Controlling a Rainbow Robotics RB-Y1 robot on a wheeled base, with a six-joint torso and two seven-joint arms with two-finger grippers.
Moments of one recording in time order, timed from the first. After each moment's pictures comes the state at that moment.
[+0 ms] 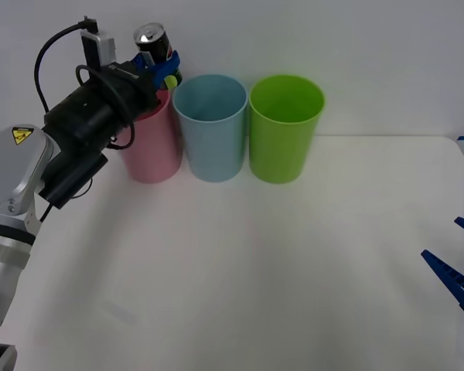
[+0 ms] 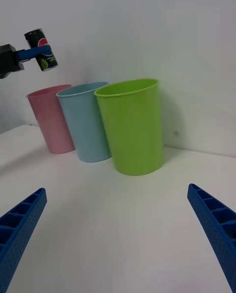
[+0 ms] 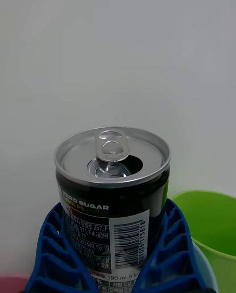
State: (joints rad) right arm 0.35 -0.40 -0.52 -1.66 0.96 -1.22 0.00; left arm -0.54 0.39 -0.03 -1.42 -1.27 -0.44 0.22
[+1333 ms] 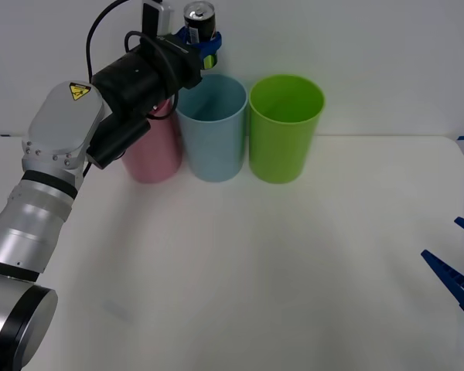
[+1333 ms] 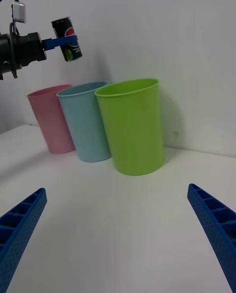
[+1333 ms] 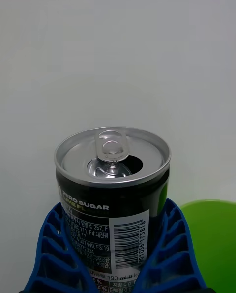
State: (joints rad) right arm 0.35 -0.40 -0.52 -1.66 0.96 -1.22 0.00; left arm -0.77 0.31 -0.09 -1.22 -1.47 -0.44 0.24
